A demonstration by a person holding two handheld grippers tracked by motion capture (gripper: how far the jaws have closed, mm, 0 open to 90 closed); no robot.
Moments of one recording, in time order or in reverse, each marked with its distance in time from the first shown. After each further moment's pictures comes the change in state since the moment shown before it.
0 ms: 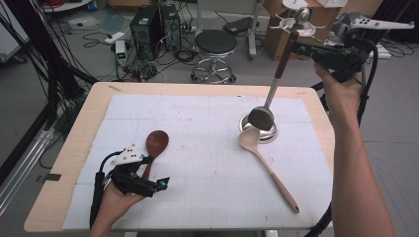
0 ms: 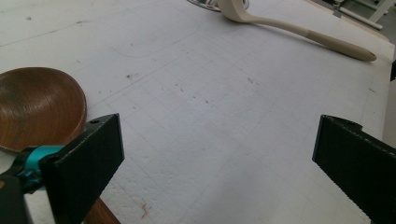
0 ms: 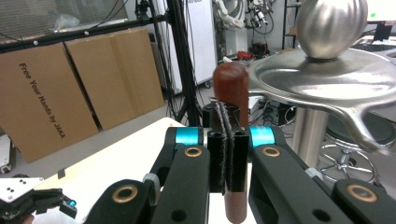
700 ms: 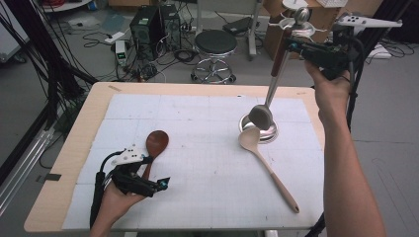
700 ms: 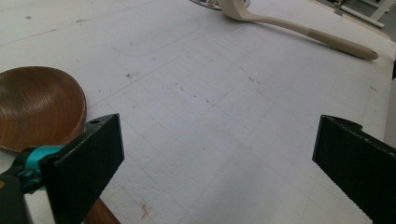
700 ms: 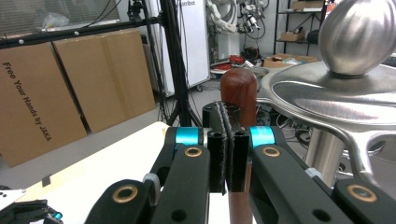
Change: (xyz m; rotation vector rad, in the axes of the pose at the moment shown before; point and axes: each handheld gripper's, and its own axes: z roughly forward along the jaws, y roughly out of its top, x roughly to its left) left arm 0.000 0.000 0.000 0.001 0.004 0.004; right arm 0.011 0.003 0.017 -0.007 -0.040 -0.030
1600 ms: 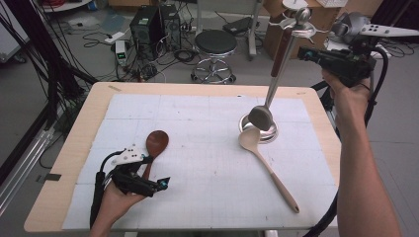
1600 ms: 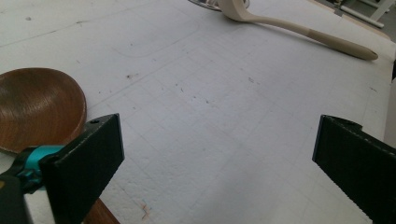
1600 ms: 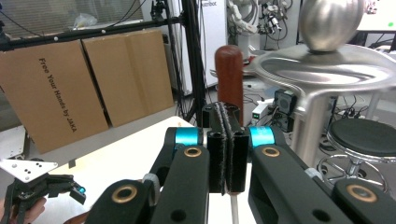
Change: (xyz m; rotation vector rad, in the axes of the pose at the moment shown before) left arm 0.000 0.000 0.000 0.002 0.001 0.003; right arm -0.020 -0.012 -0.034 -0.005 0.099 -0.008
